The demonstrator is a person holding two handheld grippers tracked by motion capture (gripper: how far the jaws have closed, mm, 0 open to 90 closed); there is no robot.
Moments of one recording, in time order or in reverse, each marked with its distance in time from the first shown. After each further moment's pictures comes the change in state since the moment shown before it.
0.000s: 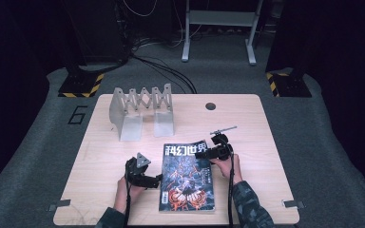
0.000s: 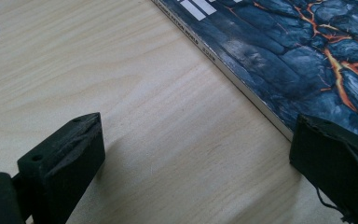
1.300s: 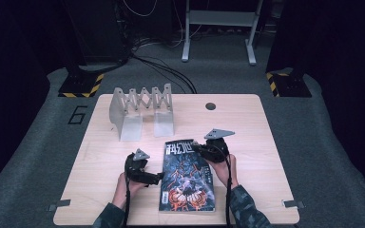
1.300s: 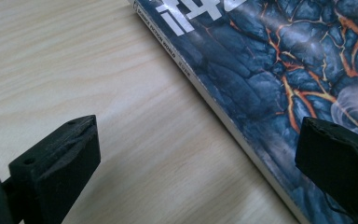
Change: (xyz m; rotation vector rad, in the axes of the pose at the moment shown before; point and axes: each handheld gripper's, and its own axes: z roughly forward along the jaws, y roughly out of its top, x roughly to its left) left arm 0.004 0.019 -0.005 -0.019 -0.159 -0.124; right arm 0.060 -0.002 -0.025 -0.273 -0.125 -0.355
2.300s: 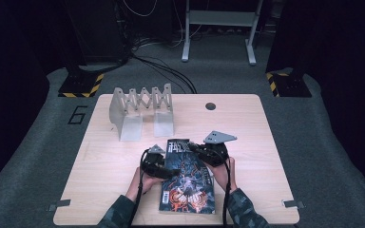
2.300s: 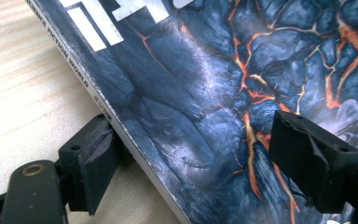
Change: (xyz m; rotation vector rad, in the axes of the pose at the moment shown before) left arm -0.018 0.023 0.039 0.037 -0.179 0.008; right arm 0.026 0.009 -0.019 -0.121 0.010 -0.064
